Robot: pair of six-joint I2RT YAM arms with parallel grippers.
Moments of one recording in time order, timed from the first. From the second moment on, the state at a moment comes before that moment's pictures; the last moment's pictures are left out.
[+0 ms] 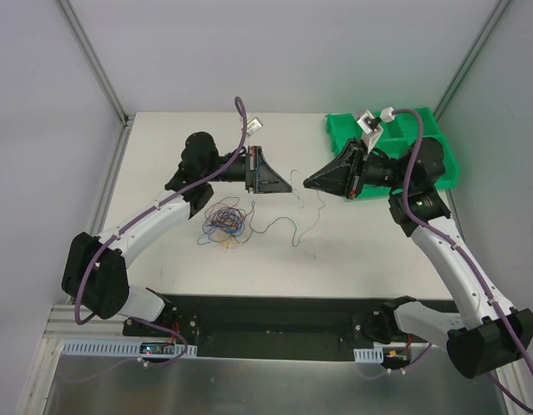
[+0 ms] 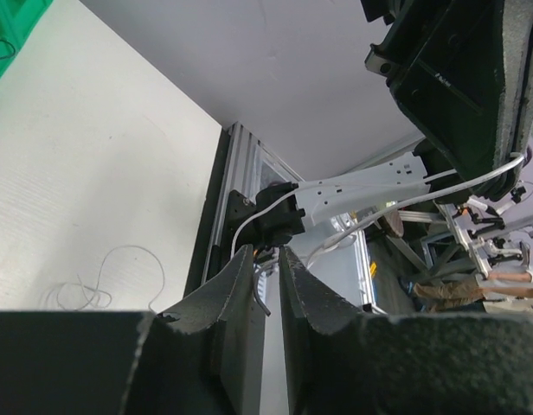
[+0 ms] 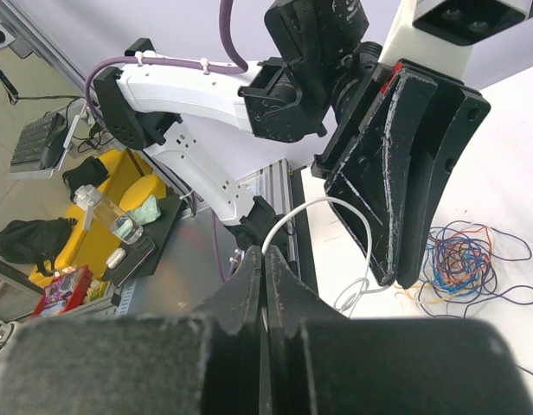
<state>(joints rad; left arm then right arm) -0.52 1.41 1.06 0.40 1.04 -0.91 0.36 1.09 1.08 0.25 -1.16 0.72</state>
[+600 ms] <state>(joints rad) -0.47 1.36 1.11 -0.12 0.72 -0.66 0.27 1.16 1.59 -0.44 -0.64 0.31</state>
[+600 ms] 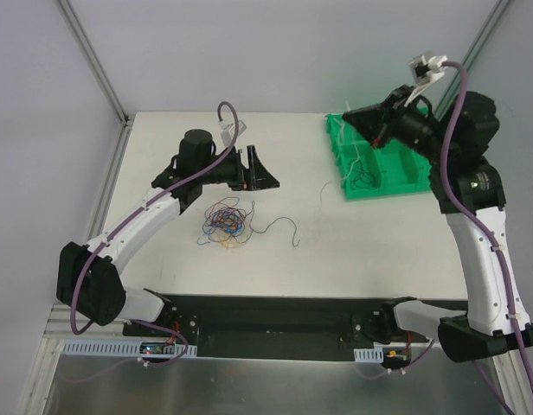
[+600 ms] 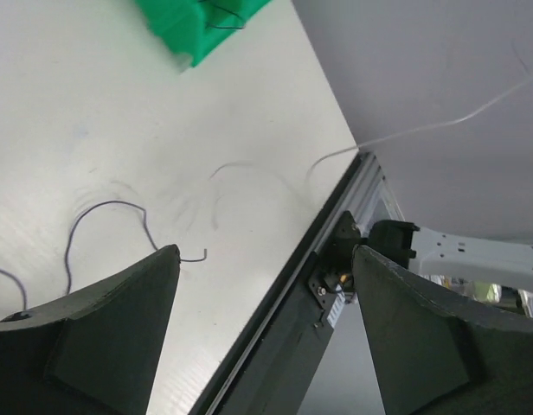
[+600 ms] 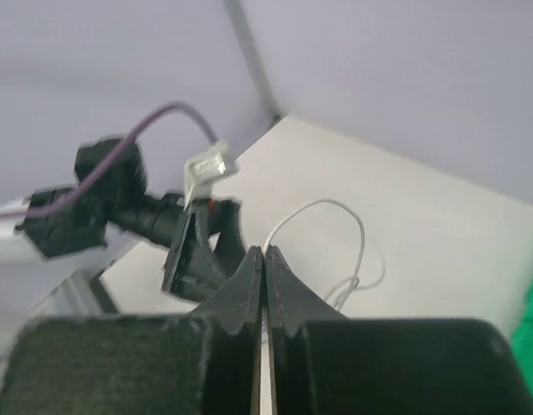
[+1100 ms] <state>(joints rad) -0.45 1.37 1.05 -0.20 0.69 -0.63 0.05 1.48 2.26 -0.56 -0.27 0.15</state>
